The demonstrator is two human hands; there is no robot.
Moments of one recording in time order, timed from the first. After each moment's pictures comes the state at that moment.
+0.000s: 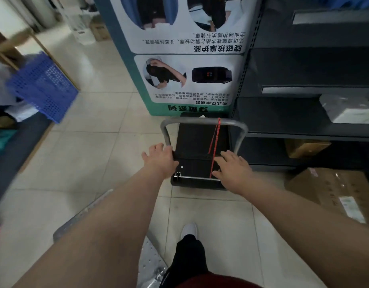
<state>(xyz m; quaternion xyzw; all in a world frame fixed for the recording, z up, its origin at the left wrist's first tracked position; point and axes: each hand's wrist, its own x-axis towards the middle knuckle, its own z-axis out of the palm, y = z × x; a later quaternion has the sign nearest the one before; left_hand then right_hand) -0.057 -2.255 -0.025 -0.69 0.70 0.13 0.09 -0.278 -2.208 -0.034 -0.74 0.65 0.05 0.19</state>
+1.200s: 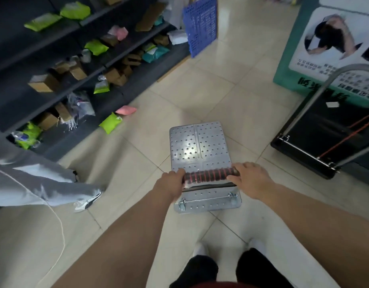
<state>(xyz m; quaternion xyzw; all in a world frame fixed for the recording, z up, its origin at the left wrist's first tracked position) 0.244 -1.699 -0.048 -0.83 0.48 0.30 0.05 0.040 -1.846 -0.054 -0.88 0.40 0.15 0.20</state>
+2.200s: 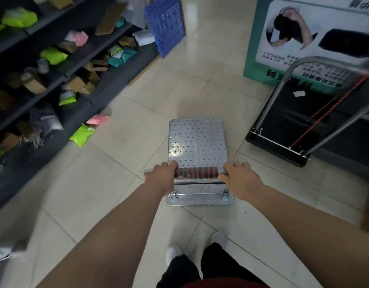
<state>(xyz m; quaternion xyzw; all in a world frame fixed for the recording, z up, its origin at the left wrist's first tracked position) 0.202 -1.804 -0.054 -0.80 0.53 0.25 0.10 -0.016 -1.902 -0.067 -0.87 0.44 0.12 0.20</state>
